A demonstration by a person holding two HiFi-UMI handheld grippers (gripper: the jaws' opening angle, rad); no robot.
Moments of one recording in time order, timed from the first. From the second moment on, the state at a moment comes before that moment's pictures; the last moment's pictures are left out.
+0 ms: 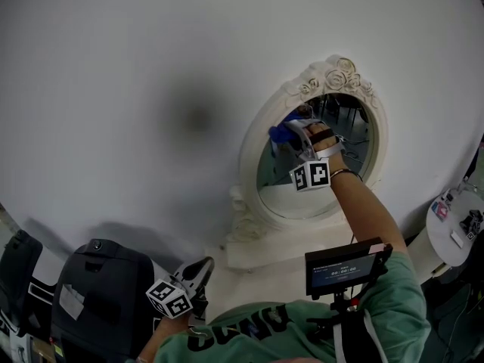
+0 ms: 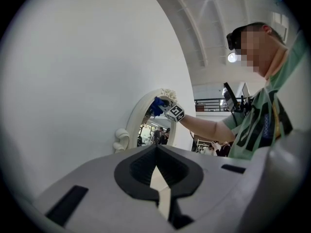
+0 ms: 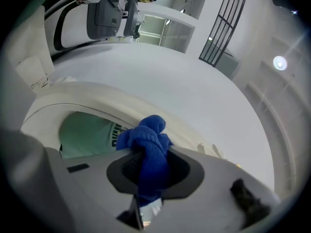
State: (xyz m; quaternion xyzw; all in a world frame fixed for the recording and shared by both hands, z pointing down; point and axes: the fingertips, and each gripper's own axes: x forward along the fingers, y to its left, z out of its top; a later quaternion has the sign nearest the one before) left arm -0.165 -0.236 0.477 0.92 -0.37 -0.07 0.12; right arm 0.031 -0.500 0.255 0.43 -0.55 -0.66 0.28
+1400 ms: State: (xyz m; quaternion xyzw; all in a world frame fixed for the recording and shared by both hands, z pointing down) left arm -0.152 -0.234 0.478 0.92 -0.37 -0.07 0.12; right arm 0.100 -0.500 0.293 0.44 -0.54 -0.63 0.35
